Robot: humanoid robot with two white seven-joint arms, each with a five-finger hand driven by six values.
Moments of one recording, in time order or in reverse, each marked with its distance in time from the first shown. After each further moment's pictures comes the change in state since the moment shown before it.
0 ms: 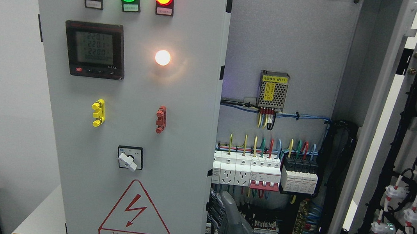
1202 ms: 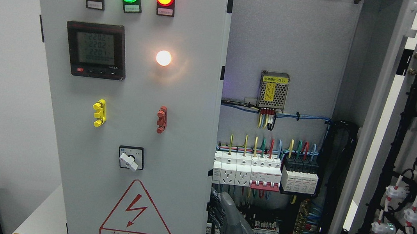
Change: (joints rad) left arm 0.000 0.000 0.000 0.000 0.000 0.000 0.000; right arm 0.012 0.010 0.001 -0.001 0.045 -0.009 -0.065
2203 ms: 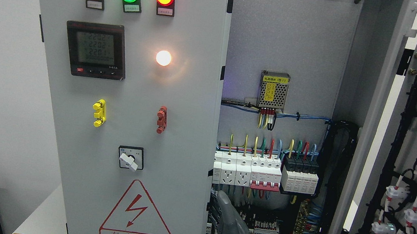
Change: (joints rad) left arm 0.000 0.000 0.000 0.000 0.000 0.000 0.000; right arm 0.003 0.020 0.000 -0.003 0.026 -0.022 -0.032
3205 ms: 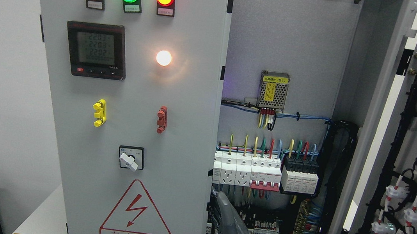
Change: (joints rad) left arm 0.000 0.000 0.000 0.000 0.000 0.000 0.000; right arm 0.017 0.021 0.004 -0.020 0.018 0.000 -0.073
